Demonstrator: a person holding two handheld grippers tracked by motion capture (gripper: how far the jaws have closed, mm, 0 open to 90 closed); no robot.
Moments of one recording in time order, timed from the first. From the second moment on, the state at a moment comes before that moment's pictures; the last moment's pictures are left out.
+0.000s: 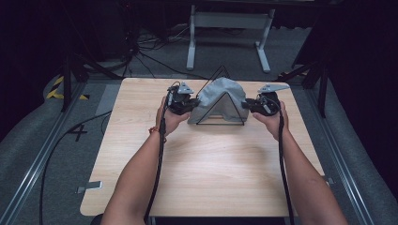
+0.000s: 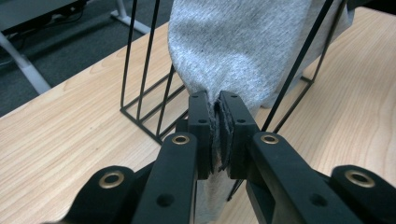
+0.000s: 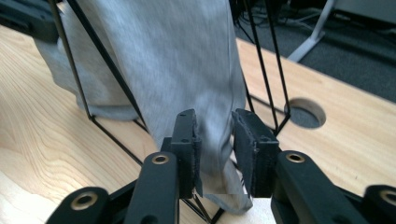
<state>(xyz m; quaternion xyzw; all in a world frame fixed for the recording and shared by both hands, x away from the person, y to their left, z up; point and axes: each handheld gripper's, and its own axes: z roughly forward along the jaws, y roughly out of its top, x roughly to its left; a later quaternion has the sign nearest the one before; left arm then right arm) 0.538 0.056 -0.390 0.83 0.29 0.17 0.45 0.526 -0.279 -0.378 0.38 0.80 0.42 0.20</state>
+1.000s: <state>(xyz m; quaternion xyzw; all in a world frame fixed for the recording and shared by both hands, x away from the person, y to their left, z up) 0.464 0.108 -0.395 0.88 0.23 0.23 0.35 0.468 -0.305 -0.360 0.35 0.82 0.39 0.24</state>
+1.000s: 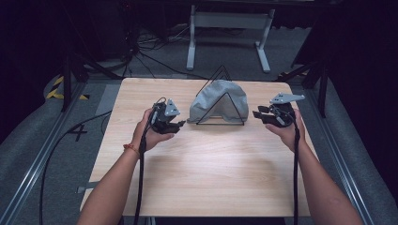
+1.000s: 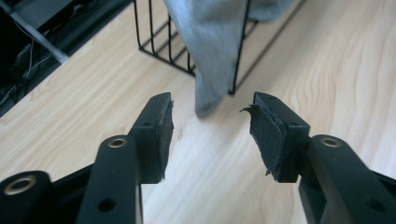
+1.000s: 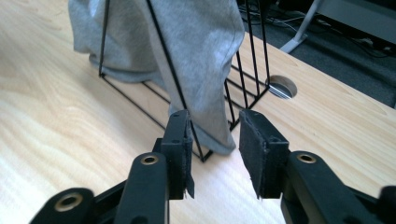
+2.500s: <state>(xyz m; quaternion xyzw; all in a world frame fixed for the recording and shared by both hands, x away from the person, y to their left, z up) 0.361 0.209 -0.481 0.87 0.30 0.12 0.37 0.315 -0.407 -0.466 0.42 0.80 0.35 0.23</state>
